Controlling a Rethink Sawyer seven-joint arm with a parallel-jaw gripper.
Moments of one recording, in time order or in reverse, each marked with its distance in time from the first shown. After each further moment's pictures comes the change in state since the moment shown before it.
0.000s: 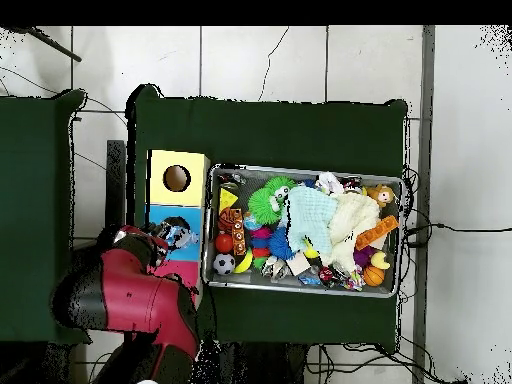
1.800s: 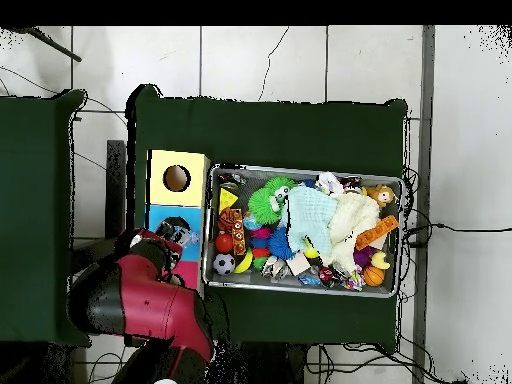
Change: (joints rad) arm -0.037 -0.001 0.026 0.073 0.001 -0.114 0.000
